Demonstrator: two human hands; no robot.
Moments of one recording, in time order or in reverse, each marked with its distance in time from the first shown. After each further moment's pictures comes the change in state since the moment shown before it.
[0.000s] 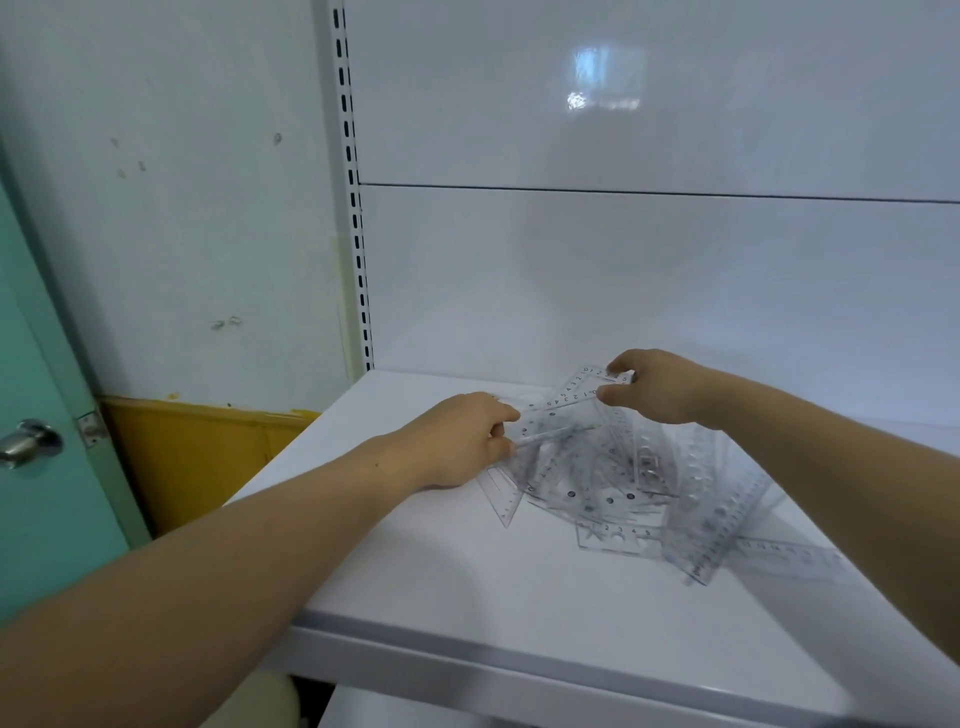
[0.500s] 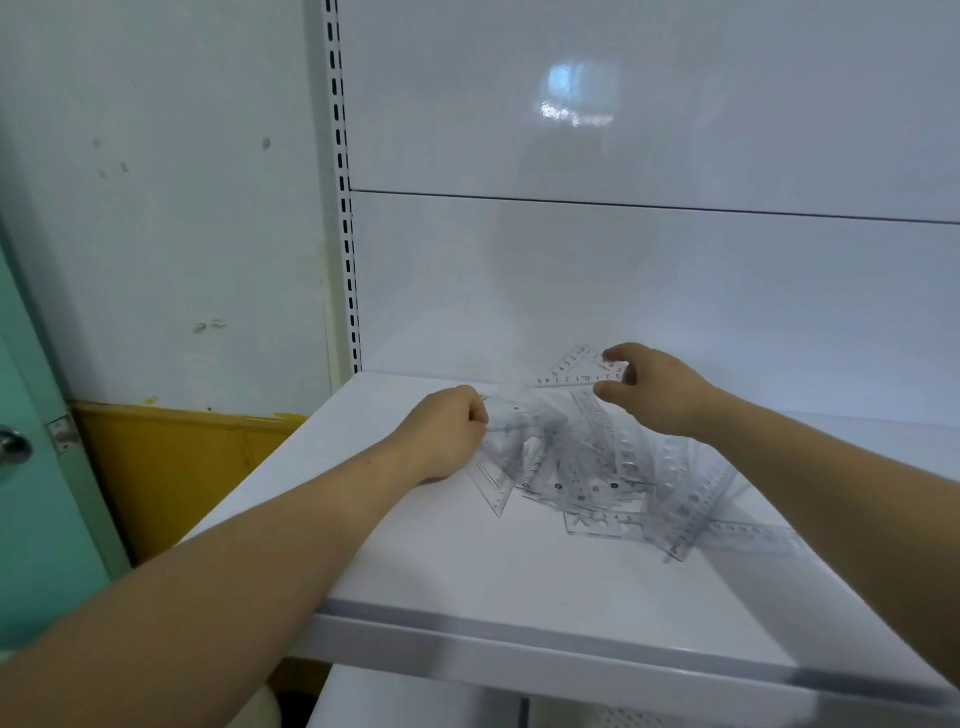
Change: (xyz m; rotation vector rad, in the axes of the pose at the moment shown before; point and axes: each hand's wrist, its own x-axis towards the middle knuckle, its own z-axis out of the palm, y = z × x) left_hand -0.004 -0.002 0.005 -0.346 0.160 -0.249; right_hand -0.029 0.001 0.003 0.117 0.194 -0.033
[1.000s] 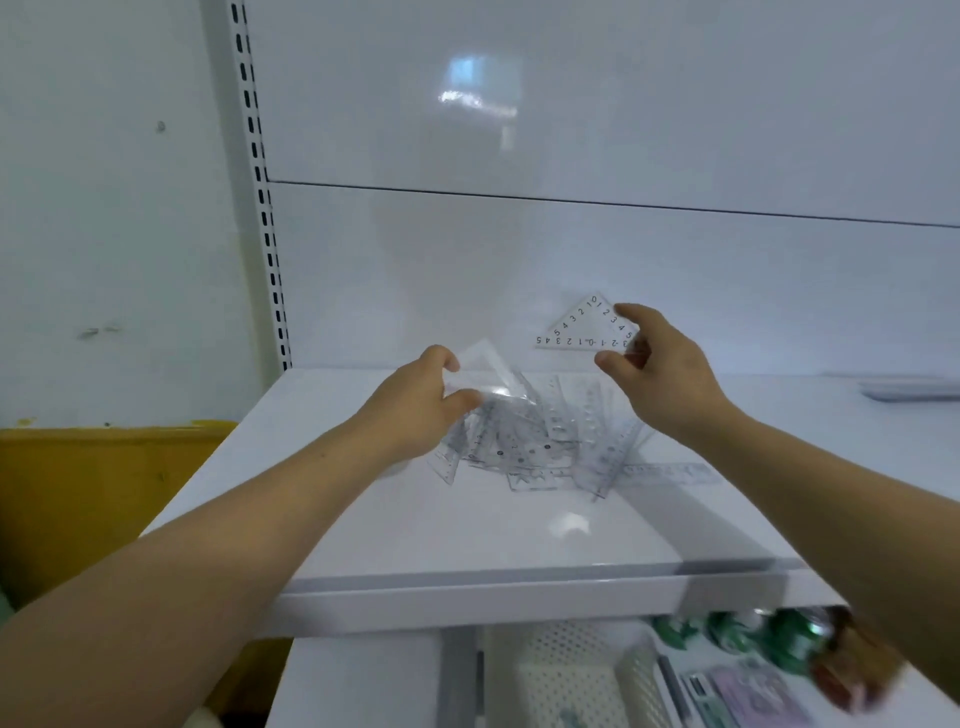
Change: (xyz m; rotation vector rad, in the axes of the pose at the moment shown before) left_hand -0.030 0.034 -0.014 -0.070 -0.018 0.186; right_hand -0.086 0.000 -0.028 0.064 0.440 0.014
